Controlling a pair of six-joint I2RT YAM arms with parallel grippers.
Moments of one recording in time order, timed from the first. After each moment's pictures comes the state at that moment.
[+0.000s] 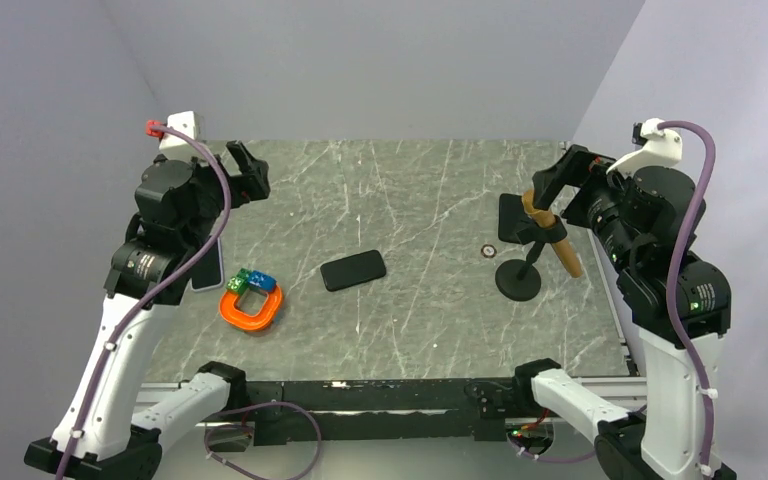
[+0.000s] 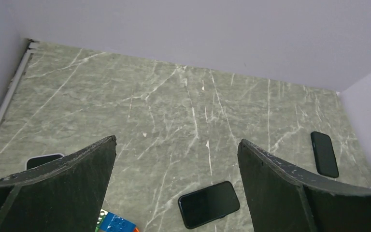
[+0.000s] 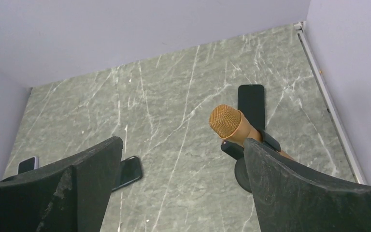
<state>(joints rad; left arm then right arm) -0.30 0.94 1.34 -0.55 -0.23 -0.33 0.25 0.96 1.74 -1.02 0.23 0.35</state>
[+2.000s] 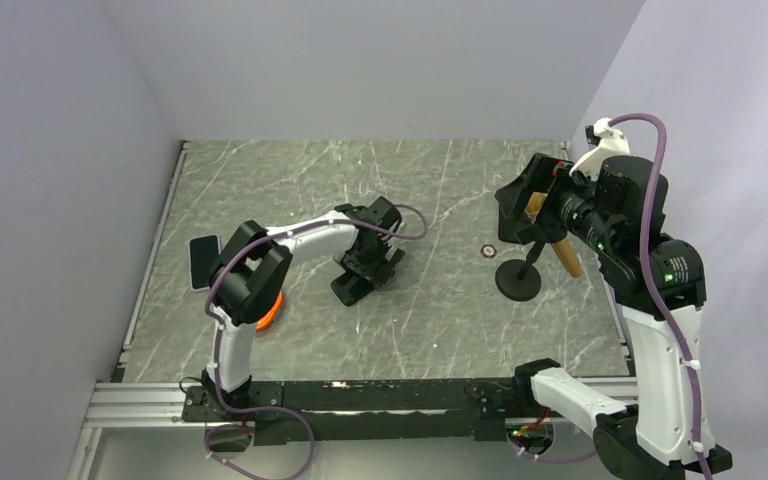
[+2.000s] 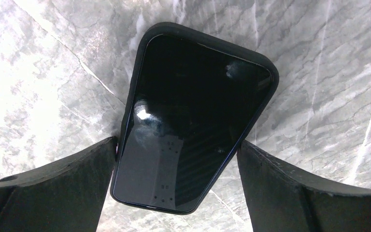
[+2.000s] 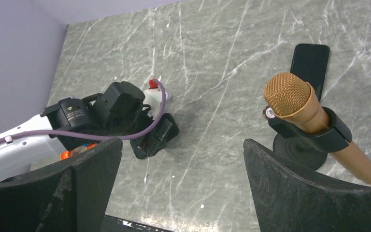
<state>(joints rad) -0.75 2.01 1.44 -0.72 -0.04 -0.15 0.25 1.00 1.68 -1.07 -0.03 0.39</state>
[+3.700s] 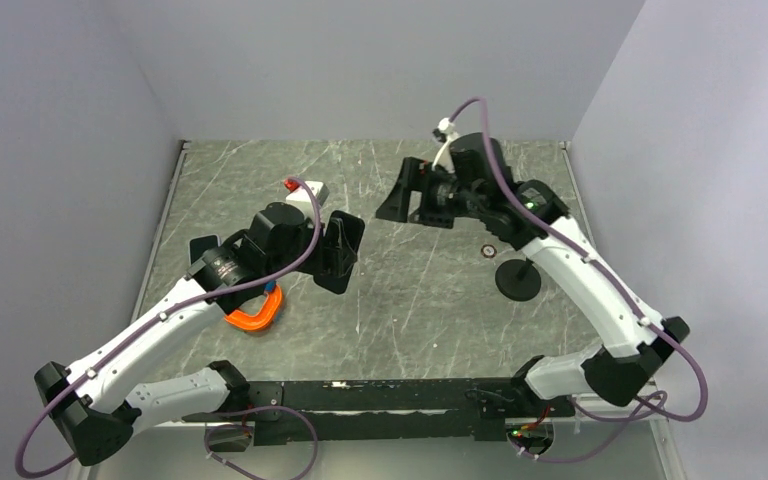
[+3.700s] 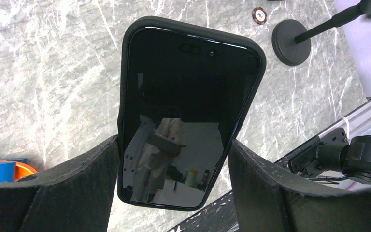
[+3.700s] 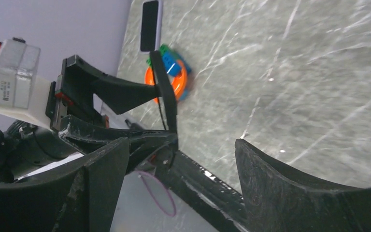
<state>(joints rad) -0.75 1.03 1.07 -0.59 -0.07 -0.50 0.66 1.34 1.61 -0.84 -0.19 0.69</state>
